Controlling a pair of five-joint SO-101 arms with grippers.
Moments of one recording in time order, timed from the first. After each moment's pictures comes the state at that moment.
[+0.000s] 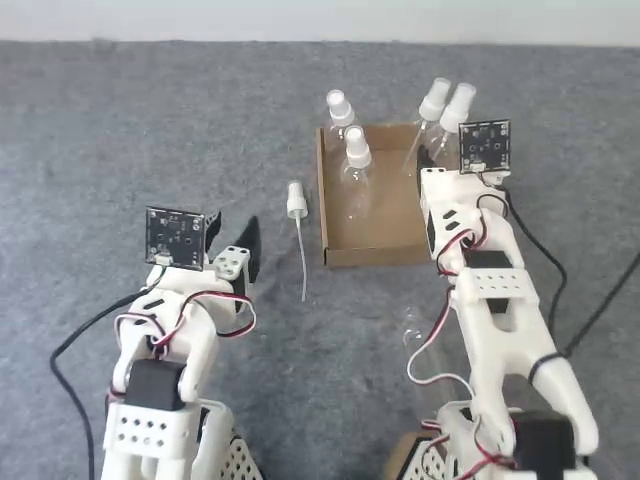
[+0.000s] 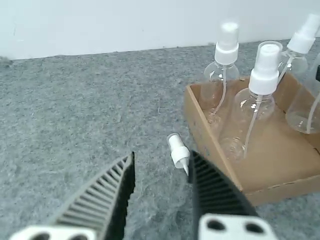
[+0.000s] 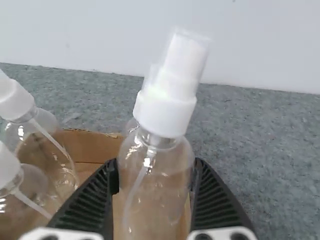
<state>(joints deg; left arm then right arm) 2.1 -81.6 75.9 45.9 5.4 -5.1 -19.7 54.2 -4.5 2.9</state>
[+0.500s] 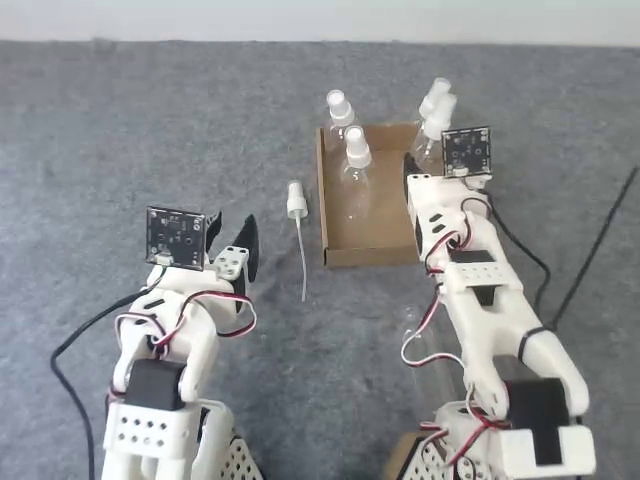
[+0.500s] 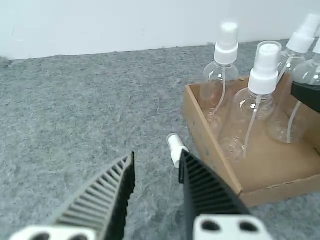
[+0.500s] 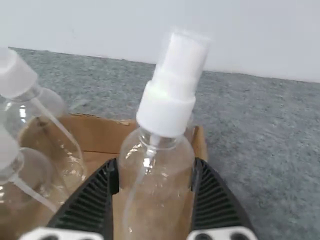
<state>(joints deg) 2.2 -81.6 75.9 45.9 5.4 -7.0 -10.0 54.2 -13.2 2.8</state>
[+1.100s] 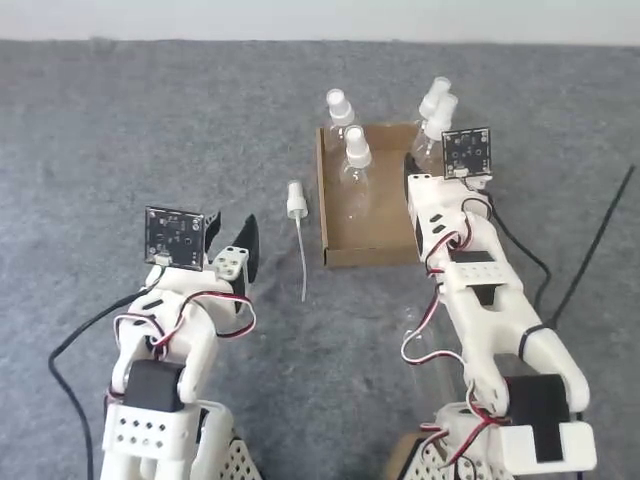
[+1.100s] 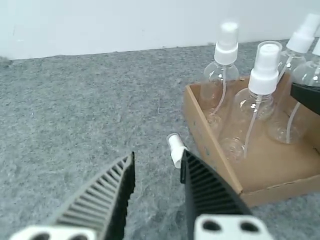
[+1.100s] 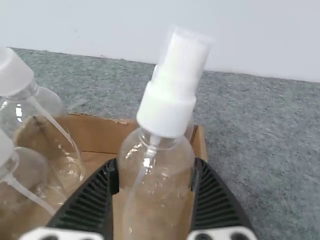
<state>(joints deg) 2.2 -81.6 75.9 45.9 5.4 -7.0 -8.9 54.2 -14.4 2.8</state>
